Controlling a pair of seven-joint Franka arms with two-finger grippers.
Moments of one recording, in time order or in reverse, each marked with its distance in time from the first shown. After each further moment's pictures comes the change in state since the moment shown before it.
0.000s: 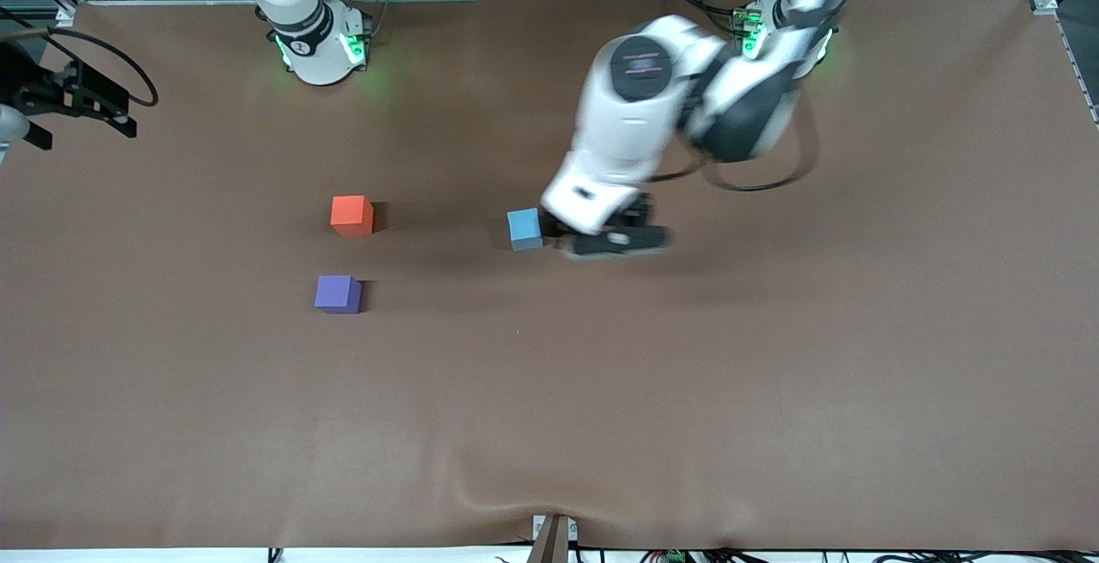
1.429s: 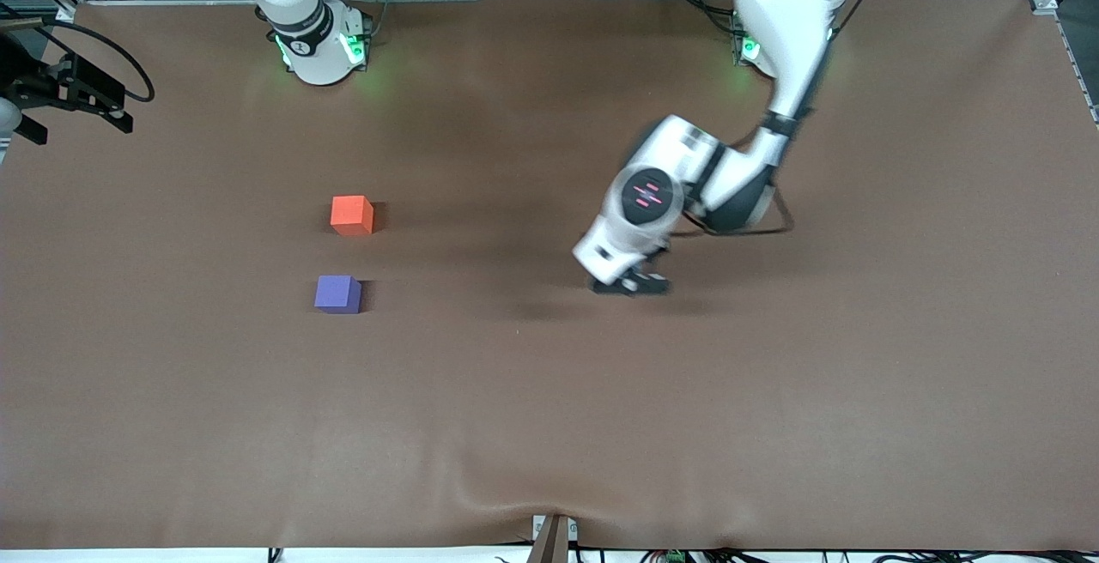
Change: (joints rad) left arm -0.022 0.211 -0.104 -0.164 -0.057 0.132 0.108; right arm 0.000 -0.039 0.001 0.004 0.000 0.004 0.008
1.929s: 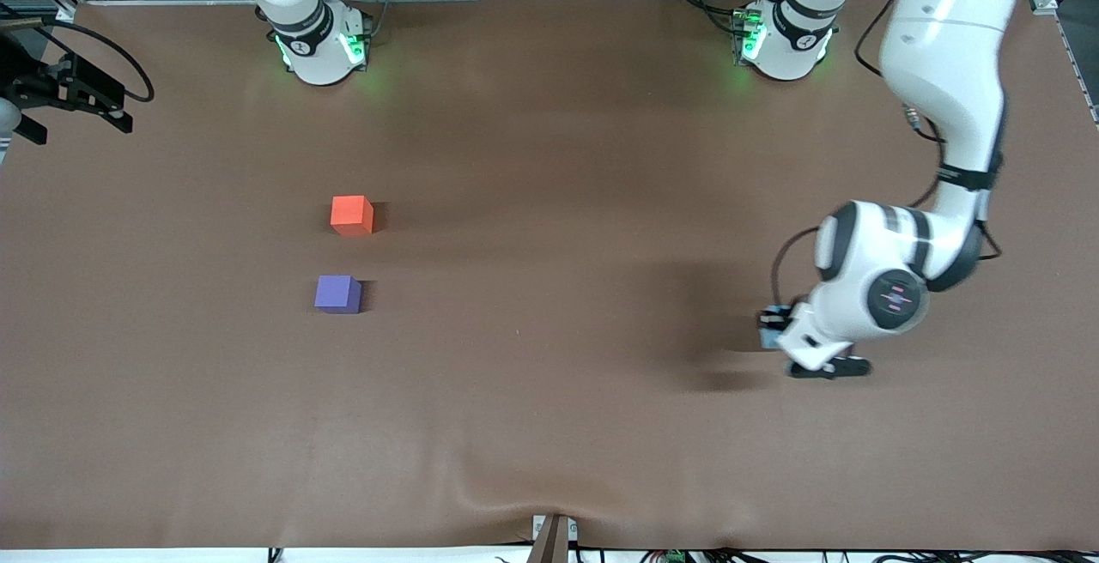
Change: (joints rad) left arm 0.429 -0.013 0.008 -0.049 0.123 0.019 0.329; right arm 0.000 0.000 0.000 0.000 0.000 0.000 0.000
